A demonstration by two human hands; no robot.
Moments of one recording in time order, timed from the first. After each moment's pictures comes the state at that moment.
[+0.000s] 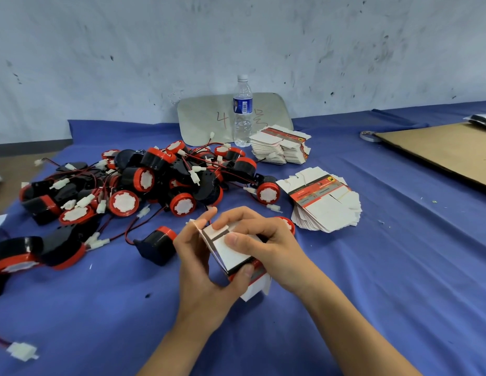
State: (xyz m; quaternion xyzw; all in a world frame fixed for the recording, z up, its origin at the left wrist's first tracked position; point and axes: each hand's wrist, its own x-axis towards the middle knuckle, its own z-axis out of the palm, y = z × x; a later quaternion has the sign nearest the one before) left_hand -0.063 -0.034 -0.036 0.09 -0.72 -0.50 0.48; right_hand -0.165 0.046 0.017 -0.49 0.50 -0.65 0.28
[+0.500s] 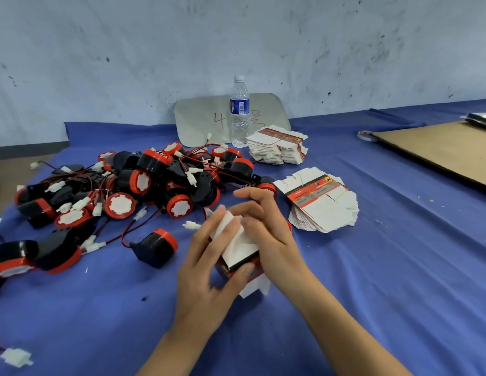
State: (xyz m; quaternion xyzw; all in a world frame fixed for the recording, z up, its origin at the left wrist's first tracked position) left_hand -0.064 -0.040 -0.034 0.06 -0.83 -0.28 0.48; right_hand -0.164 0.043 0.011 -0.46 0.52 -0.69 0.20
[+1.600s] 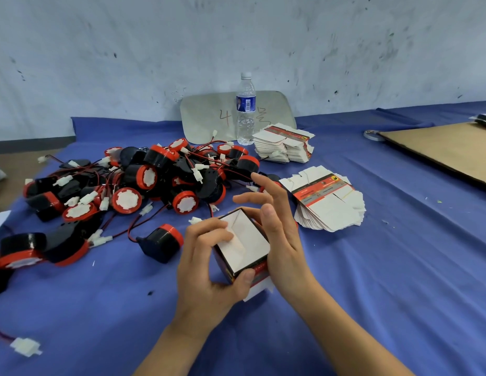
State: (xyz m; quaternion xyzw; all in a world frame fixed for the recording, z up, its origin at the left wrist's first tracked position) left_hand -0.061 -0.044 -0.033 0.05 -0.80 -0.28 0.52; right_hand -0.158 0.037 0.005 -0.44 0.52 -0.72 0.12
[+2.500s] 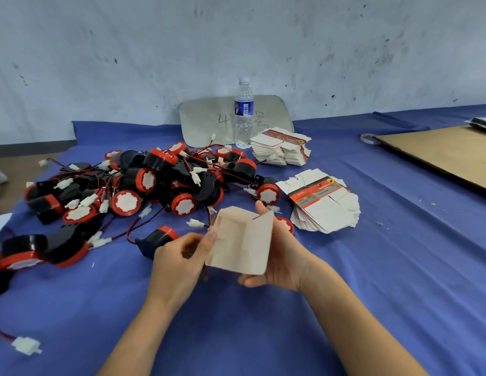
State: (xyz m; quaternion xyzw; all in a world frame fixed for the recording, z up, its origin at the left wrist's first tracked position) left_hand -0.050 -0.075 -0.025 0.27 -0.77 -0.46 0.35; right_hand -0.192 0.038 -0.004 -0.15 0.50 -0.58 0.62
